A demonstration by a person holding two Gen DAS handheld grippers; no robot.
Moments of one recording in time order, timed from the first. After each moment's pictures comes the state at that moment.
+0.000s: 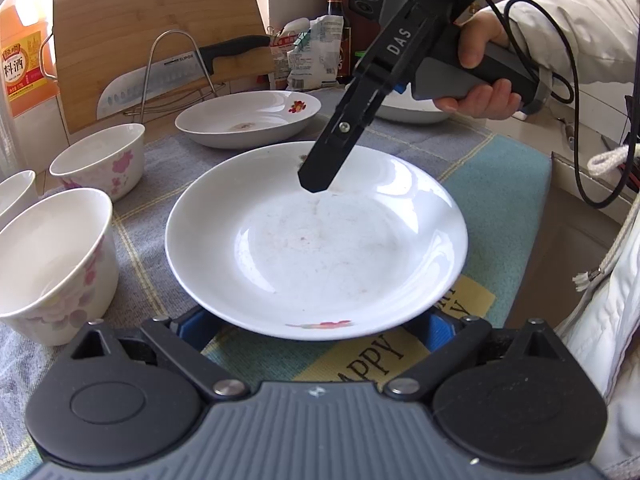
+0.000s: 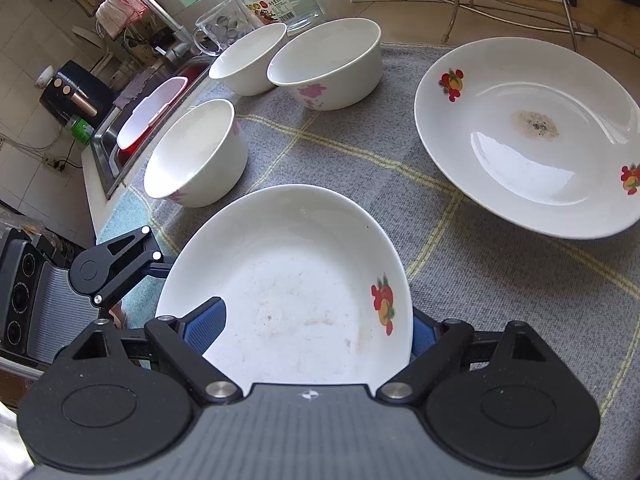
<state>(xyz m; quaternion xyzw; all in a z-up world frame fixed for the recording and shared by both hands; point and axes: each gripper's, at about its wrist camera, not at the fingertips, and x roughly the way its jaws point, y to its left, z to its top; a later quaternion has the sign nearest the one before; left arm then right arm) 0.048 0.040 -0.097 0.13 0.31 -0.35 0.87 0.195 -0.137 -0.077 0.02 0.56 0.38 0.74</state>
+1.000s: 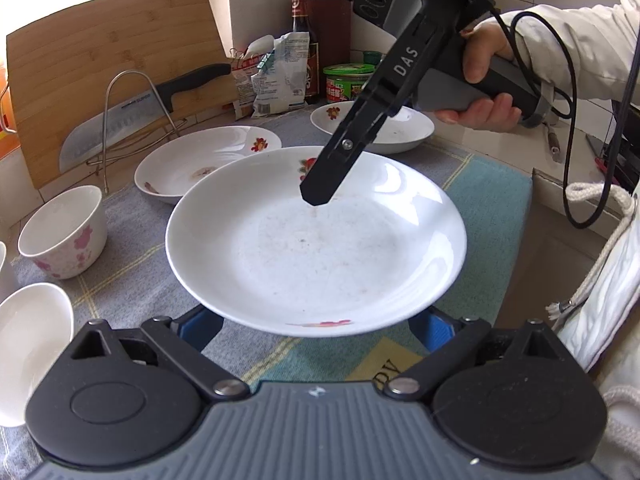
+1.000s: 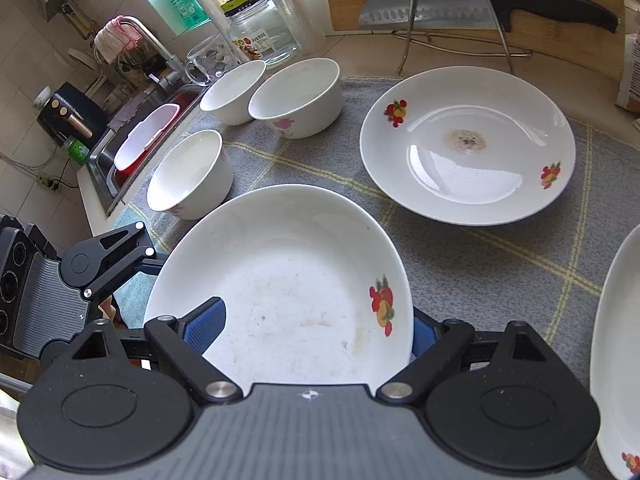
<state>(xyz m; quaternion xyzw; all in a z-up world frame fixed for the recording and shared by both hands) 0.061 -0.010 -0.059 0.15 0.30 -0.38 0.86 0.183 -0.197 -0.043 0.03 0.53 0.36 0.77</state>
